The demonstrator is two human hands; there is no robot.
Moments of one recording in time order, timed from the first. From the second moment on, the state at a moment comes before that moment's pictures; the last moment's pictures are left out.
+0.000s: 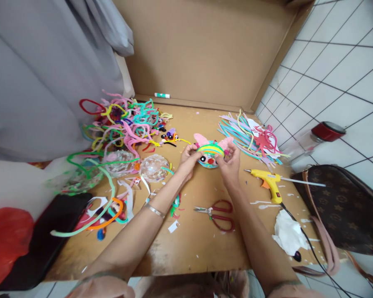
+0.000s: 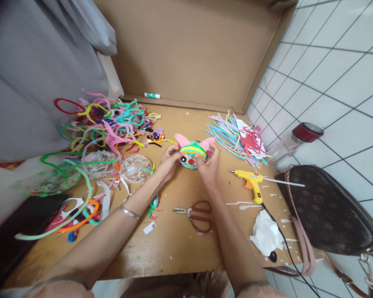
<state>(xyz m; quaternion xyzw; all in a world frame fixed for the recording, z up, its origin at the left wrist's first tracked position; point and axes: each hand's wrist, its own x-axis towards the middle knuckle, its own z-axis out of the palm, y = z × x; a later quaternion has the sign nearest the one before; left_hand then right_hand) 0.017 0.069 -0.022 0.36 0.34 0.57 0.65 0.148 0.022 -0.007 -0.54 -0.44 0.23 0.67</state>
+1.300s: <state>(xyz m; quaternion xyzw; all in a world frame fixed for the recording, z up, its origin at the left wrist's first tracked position) 0.021 0.059 -0.021 0.49 0.38 0.59 0.51 0.145 0.022 -0.010 -0.56 -0.42 0.23 0.68</state>
